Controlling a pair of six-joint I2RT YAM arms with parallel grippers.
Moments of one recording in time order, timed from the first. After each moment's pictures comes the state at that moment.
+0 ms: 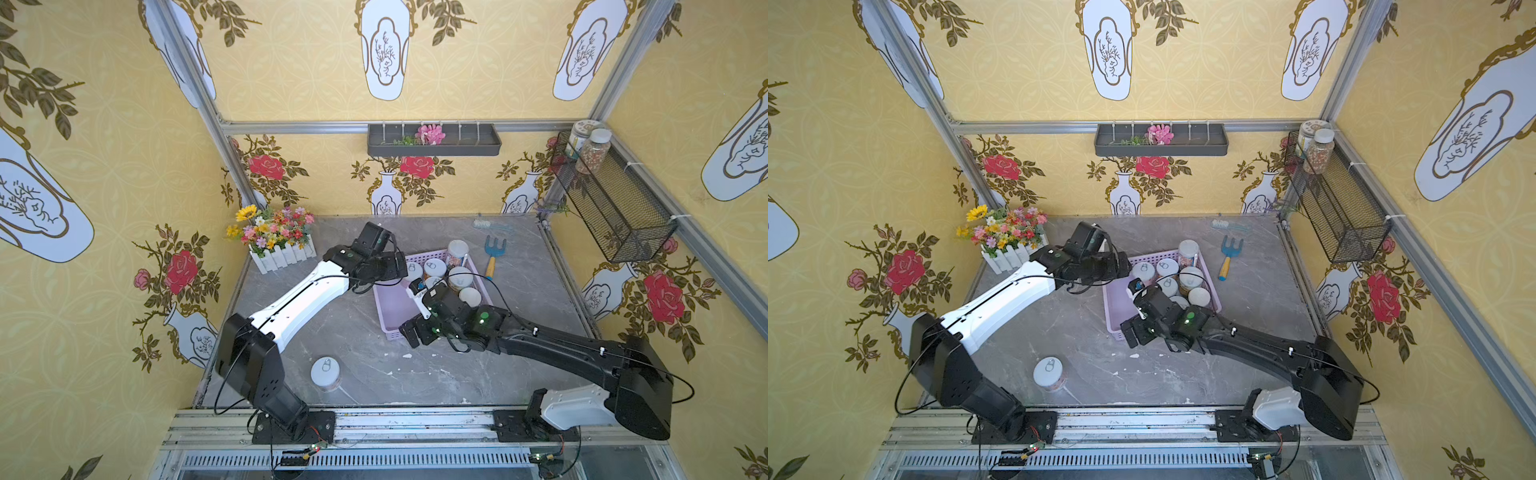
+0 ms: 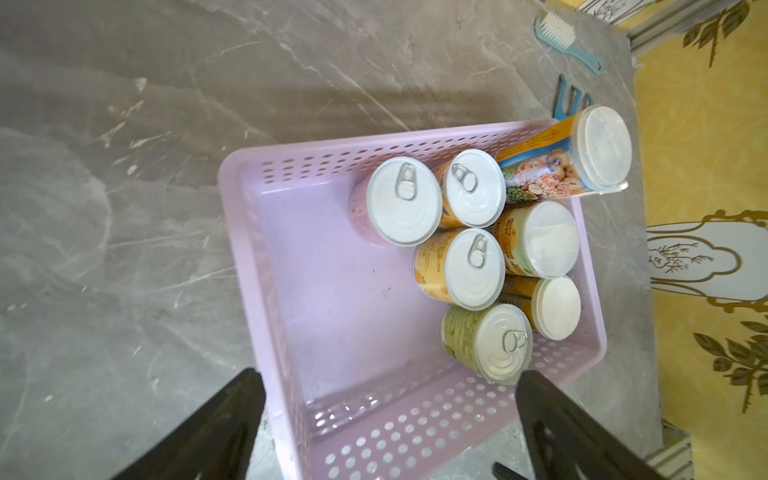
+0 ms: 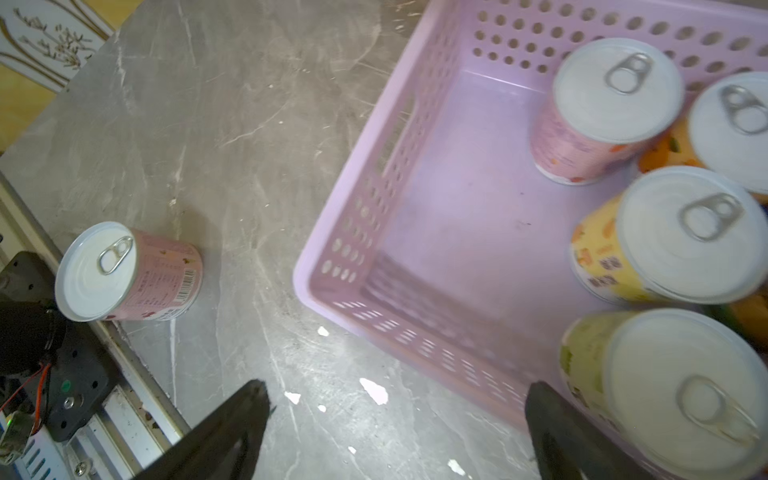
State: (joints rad) left arm -0.59 1.55 1.36 -0.73 0.03 -0.67; right arm 0.98 1.38 0.95 -0.40 0.07 0.31
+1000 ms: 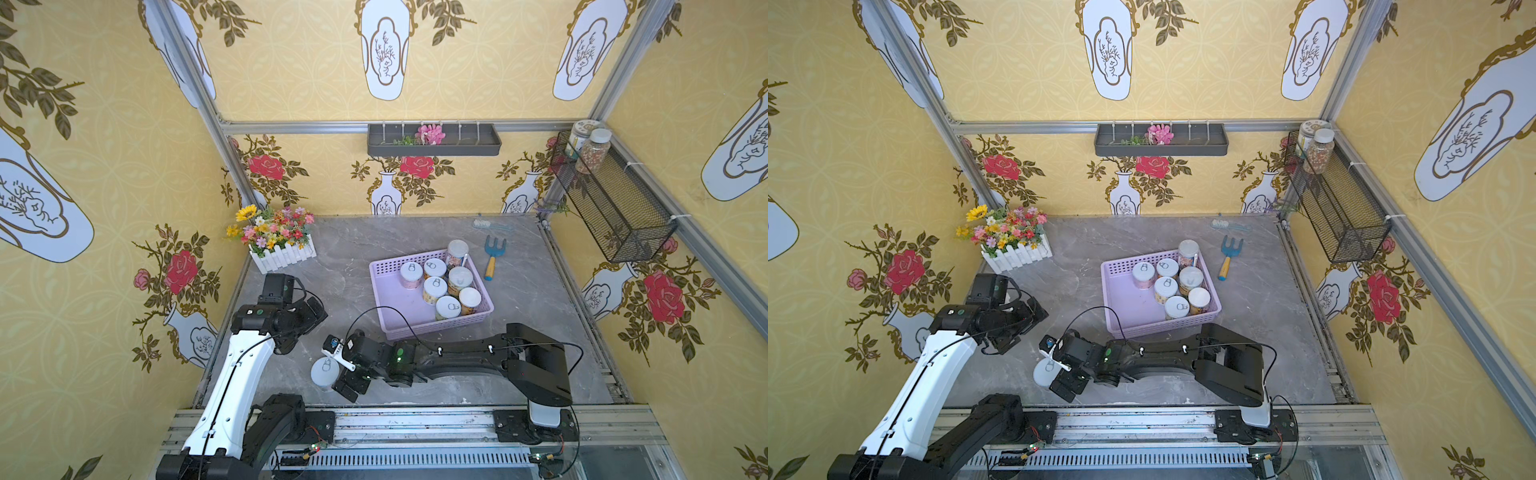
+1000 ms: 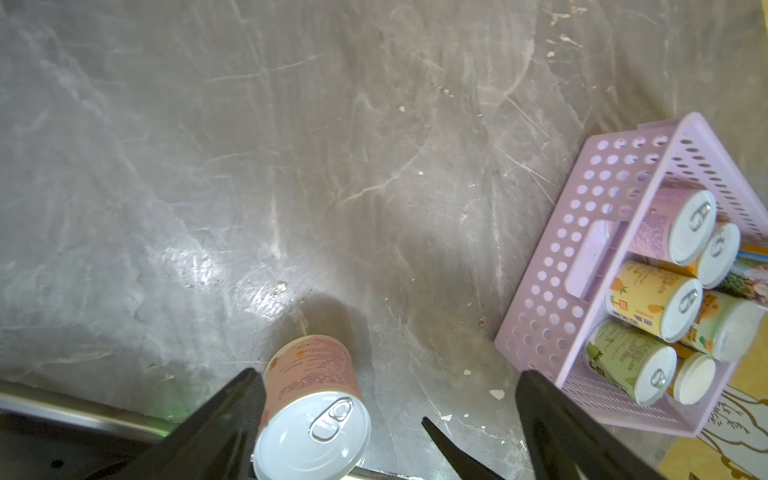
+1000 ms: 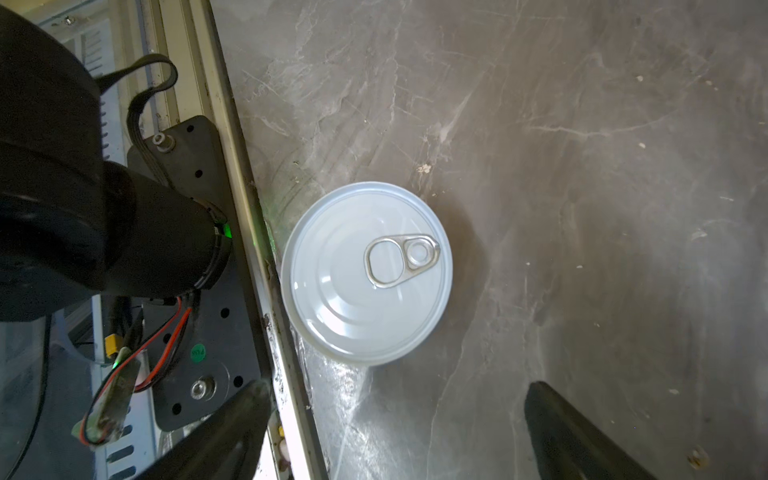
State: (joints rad) left arm -0.03 0.96 0.87 -1.10 0.14 -0.75; right arm 1.33 1.91 1.28 -0.19 -0.01 0.16
